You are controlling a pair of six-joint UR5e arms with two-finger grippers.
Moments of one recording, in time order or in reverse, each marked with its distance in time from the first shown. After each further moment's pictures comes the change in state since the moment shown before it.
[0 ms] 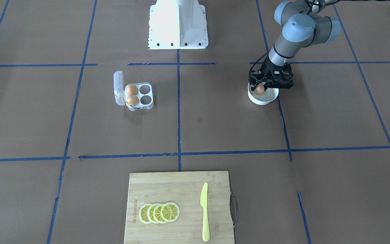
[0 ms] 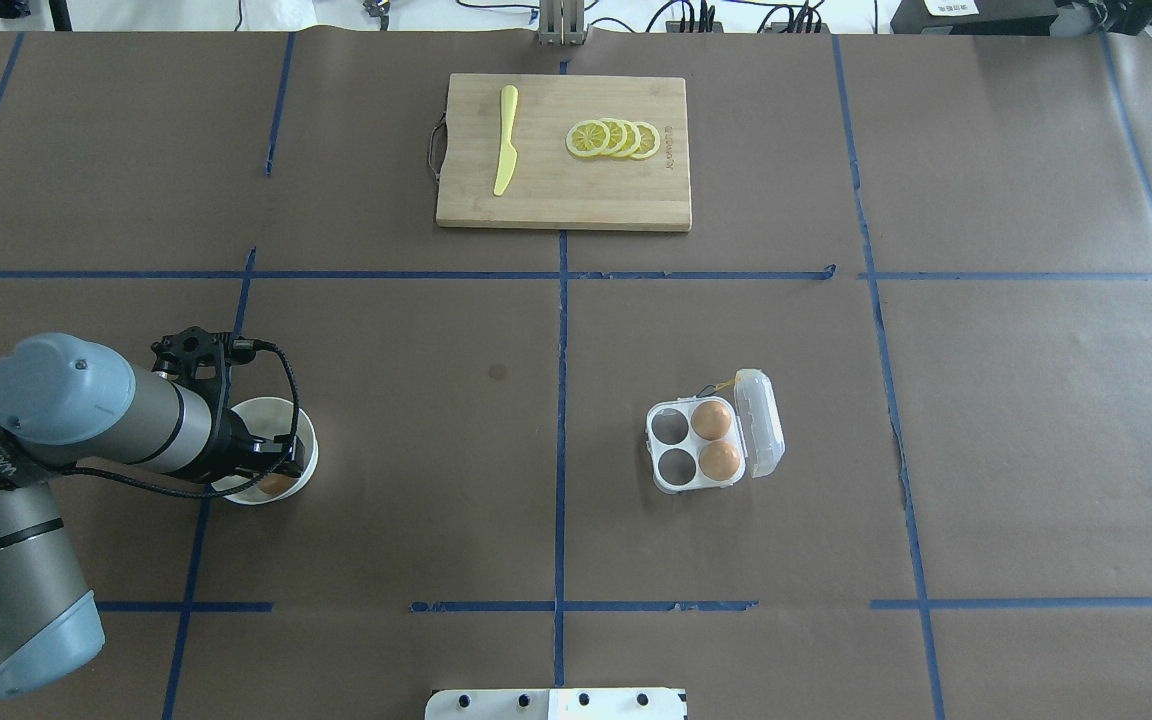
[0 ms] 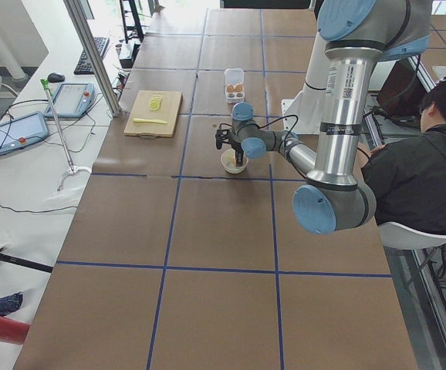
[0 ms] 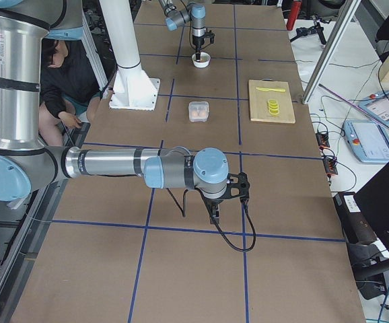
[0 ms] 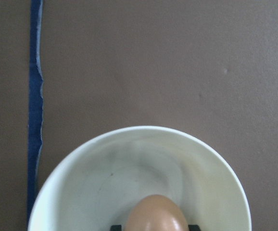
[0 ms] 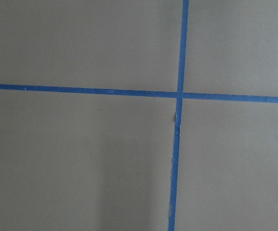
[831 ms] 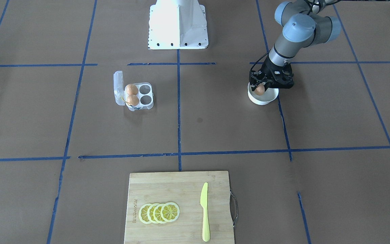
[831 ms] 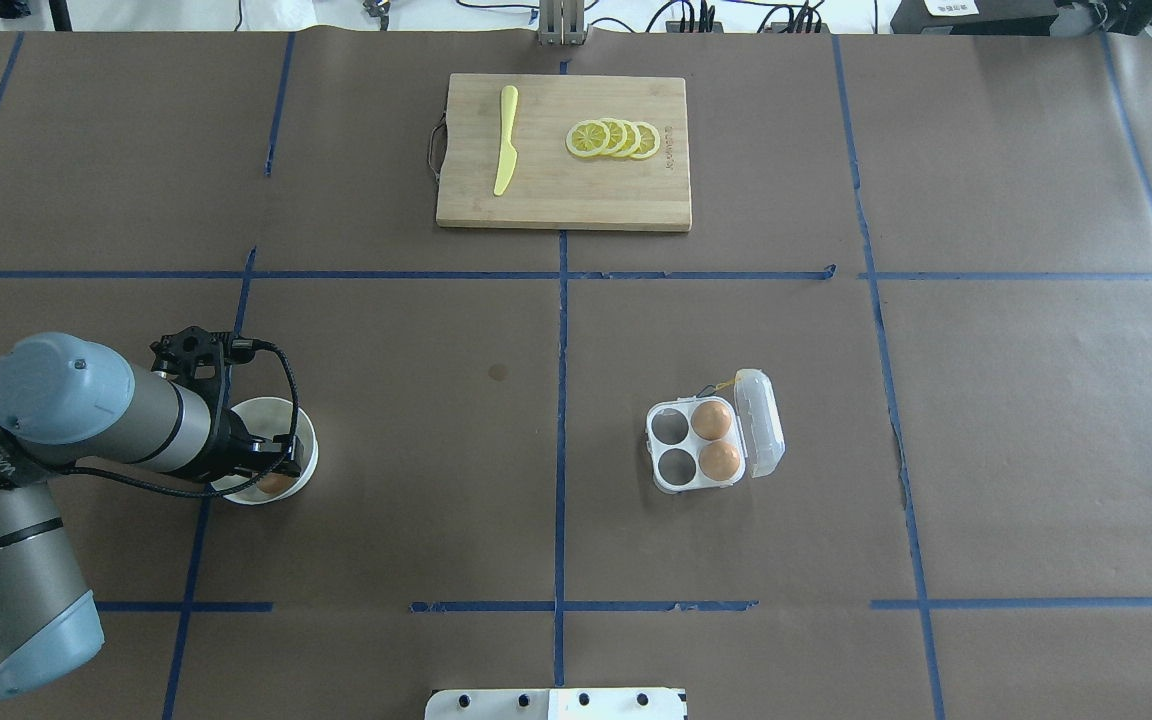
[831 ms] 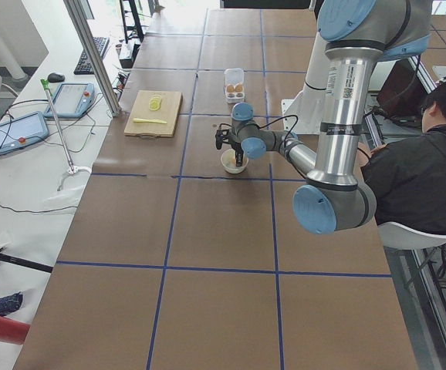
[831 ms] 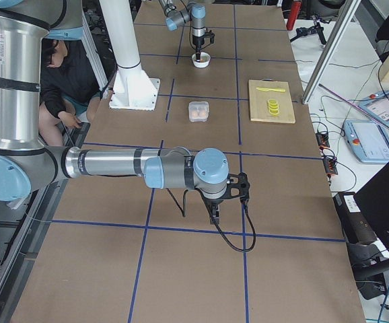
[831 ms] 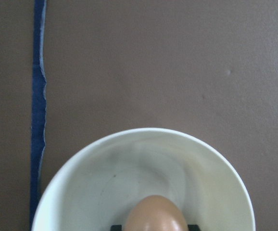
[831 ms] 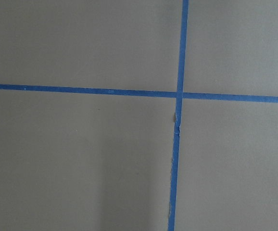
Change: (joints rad) left arm -0.002 0.001 -0.001 0.000 0.000 0.002; right arm 0.000 0.001 -0.002 0.000 0.000 0.000
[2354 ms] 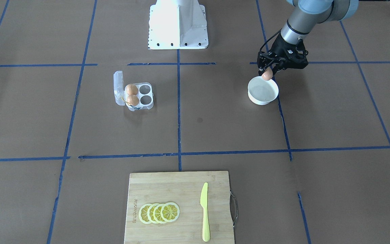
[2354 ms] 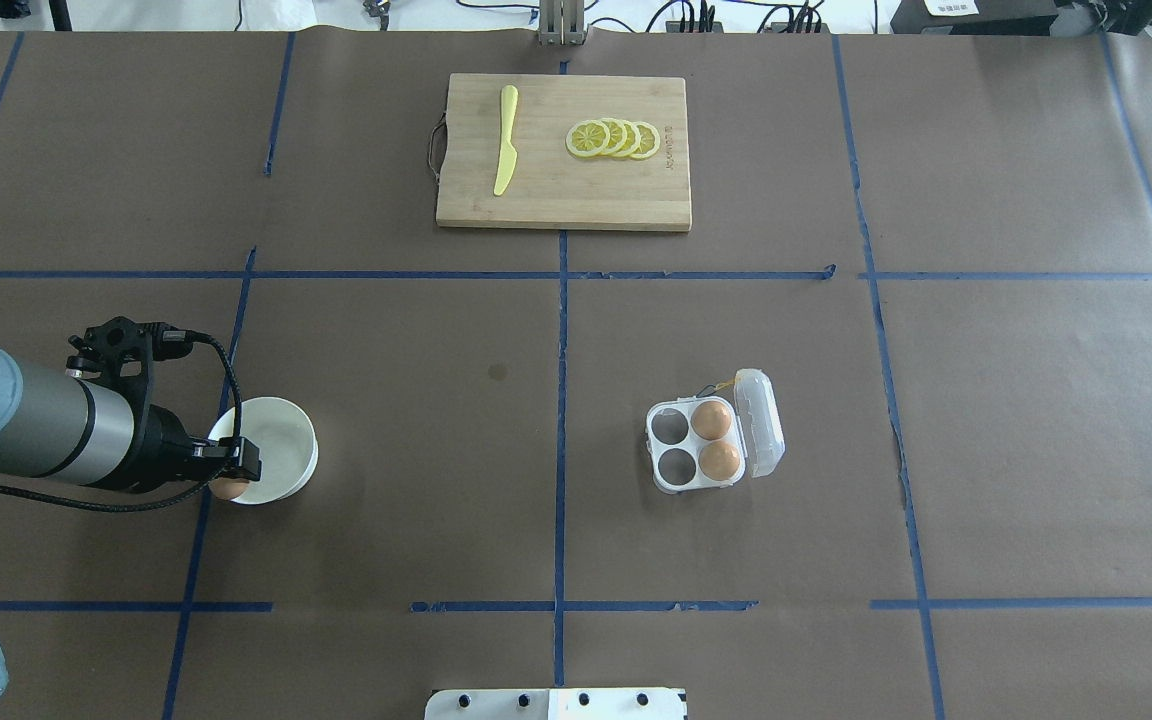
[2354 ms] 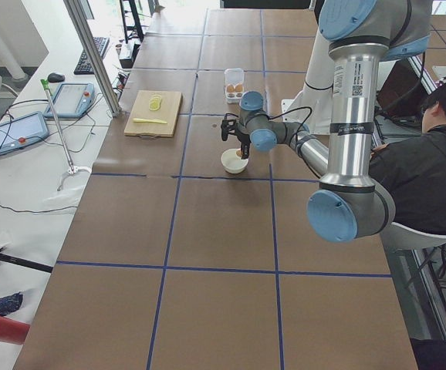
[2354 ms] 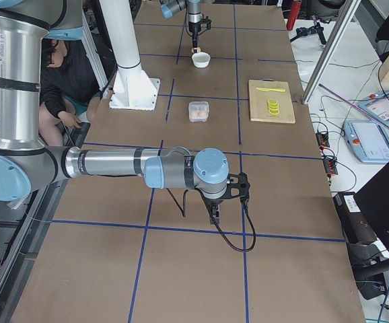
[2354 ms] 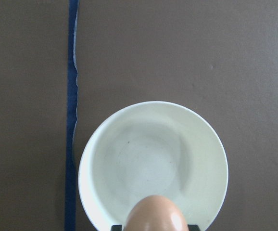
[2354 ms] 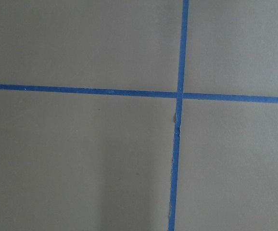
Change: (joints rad) left arm -0.025 0.101 -0.228 0.065 0.000 -0.007; right arm 0.000 0.000 0.002 0.000 0.000 0.000
